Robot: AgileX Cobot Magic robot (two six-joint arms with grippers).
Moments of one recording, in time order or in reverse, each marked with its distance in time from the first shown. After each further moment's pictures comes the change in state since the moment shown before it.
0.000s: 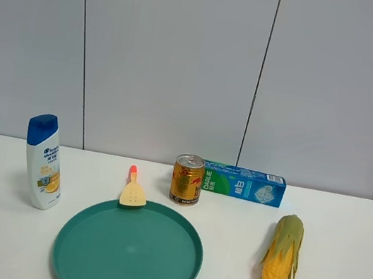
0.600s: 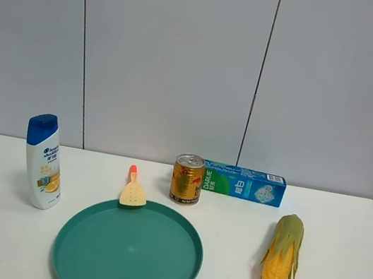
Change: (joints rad) left arm -0.305 0.870 -0.651 -0.015 -0.071 0.043; right arm 0.000 0.000 0.000 0.000 0.000 0.000
